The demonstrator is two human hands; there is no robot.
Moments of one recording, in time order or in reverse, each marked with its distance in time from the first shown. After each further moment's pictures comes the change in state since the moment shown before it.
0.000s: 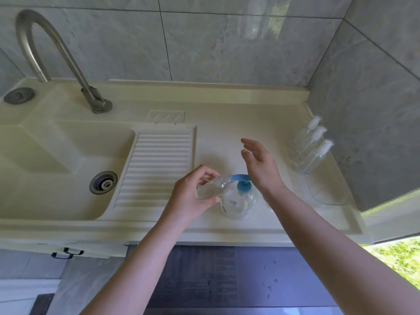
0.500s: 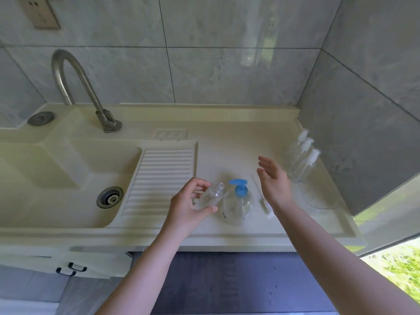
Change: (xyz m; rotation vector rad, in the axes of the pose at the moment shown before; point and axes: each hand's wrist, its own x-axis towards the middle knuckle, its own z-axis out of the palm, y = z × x) left_hand -0.029 0.004 -0.001 -0.122 0.116 -0.083; right_hand -0.016 0.034 -0.027 0.037 0.183 -0.027
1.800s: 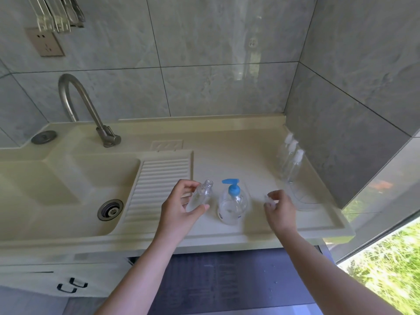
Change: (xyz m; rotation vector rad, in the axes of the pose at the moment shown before) left_hand -0.027 0.018 -0.011 -0.098 0.061 0.078; right_hand -0.042 0.076 -0.022 -0.284 0.187 0.018
